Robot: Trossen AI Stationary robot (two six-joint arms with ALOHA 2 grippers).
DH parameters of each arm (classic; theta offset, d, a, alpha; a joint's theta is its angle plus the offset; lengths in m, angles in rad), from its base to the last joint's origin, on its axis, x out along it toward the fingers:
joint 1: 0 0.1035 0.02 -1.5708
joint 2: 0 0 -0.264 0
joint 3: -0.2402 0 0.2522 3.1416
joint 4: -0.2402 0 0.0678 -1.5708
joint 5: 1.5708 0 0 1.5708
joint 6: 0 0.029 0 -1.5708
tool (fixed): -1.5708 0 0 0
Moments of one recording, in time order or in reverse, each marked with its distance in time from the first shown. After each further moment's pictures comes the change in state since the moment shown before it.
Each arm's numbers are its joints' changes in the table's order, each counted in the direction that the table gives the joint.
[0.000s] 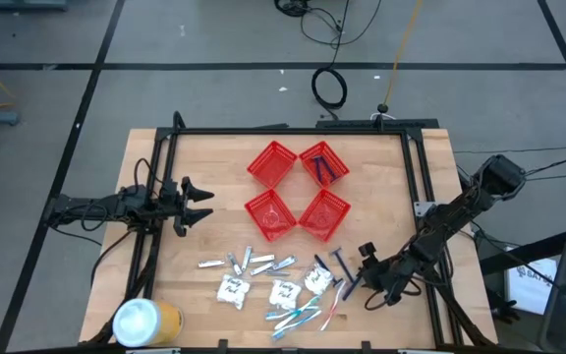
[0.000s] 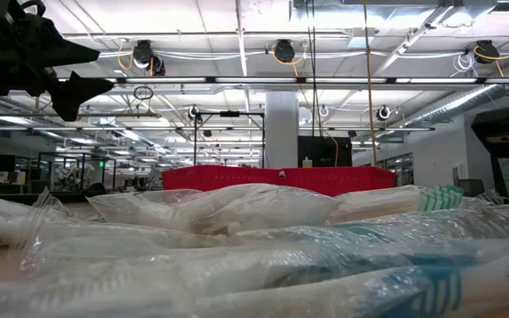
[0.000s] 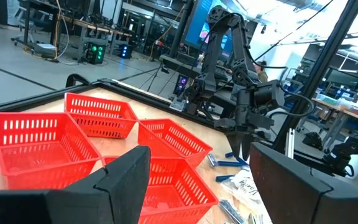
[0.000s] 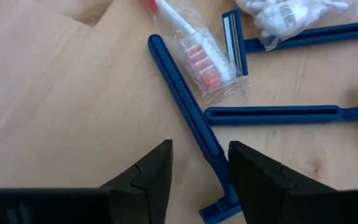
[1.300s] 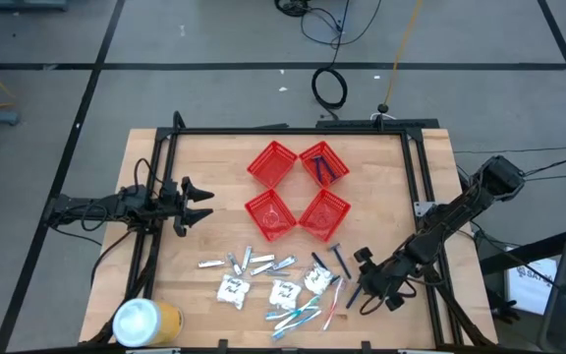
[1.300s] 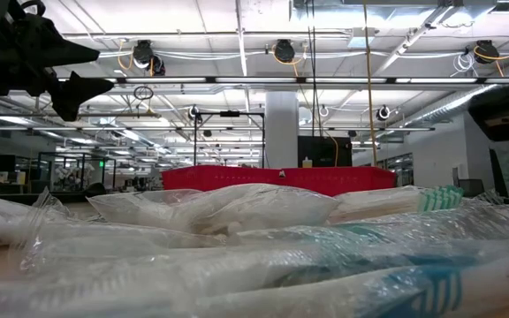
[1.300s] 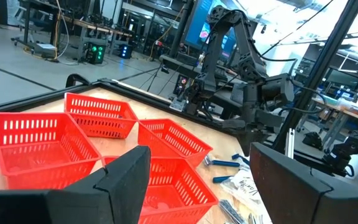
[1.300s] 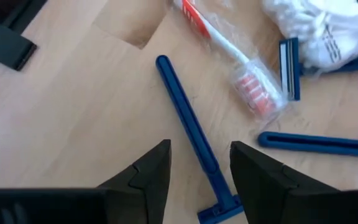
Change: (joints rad) left arm 0.000 0.000 0.000 0.000 0.000 0.000; right arm -0.038 0.000 -0.141 -0.088 0.189 -0.039
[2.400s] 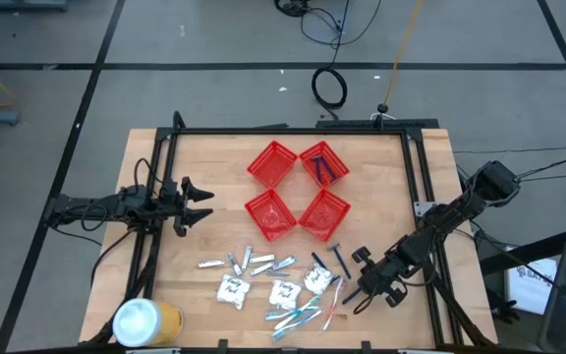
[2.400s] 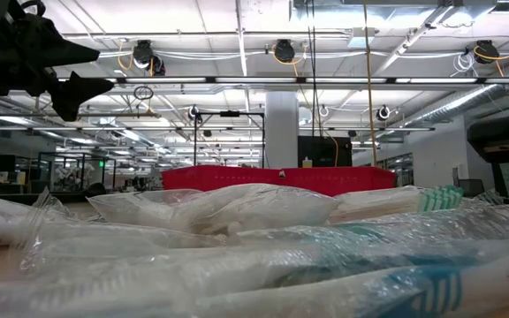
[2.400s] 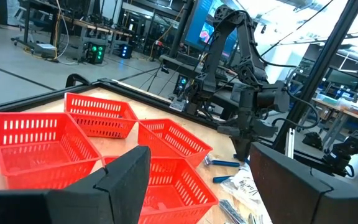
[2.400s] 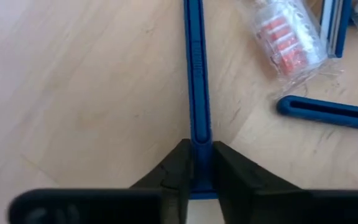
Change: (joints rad) left arm 0.000 0.000 0.000 0.000 0.000 0.000; right arm -0.057 0.100 -0.005 -0.086 0.055 -0.127
